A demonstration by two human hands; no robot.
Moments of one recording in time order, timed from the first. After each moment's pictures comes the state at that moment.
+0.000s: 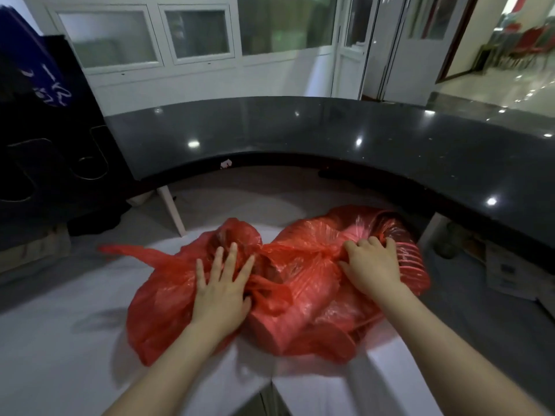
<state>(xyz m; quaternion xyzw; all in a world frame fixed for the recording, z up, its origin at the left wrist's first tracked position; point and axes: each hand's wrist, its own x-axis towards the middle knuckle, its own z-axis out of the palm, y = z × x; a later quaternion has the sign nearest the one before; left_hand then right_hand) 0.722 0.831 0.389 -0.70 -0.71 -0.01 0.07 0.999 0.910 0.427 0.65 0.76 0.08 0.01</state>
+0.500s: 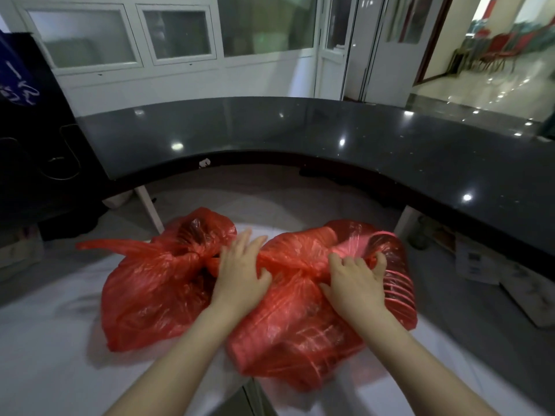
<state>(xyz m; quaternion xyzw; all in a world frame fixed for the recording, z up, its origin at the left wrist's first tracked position) 0.790 0.842 0.427 -0.70 -0.64 -0.29 -0.09 1.002 0.848 0.421 0.67 0.74 0.06 -0.03</state>
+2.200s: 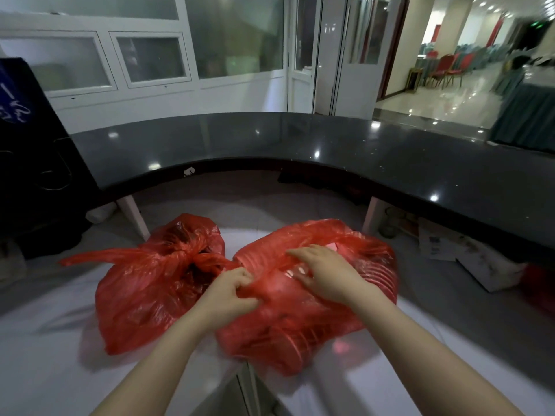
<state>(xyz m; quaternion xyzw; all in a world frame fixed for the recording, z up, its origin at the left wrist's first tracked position) 0.776 0.786 0.449 -0.74 -0.50 -0.28 -0.35 1.012 0.833 0.439 0.53 0.84 -0.08 -0.11</state>
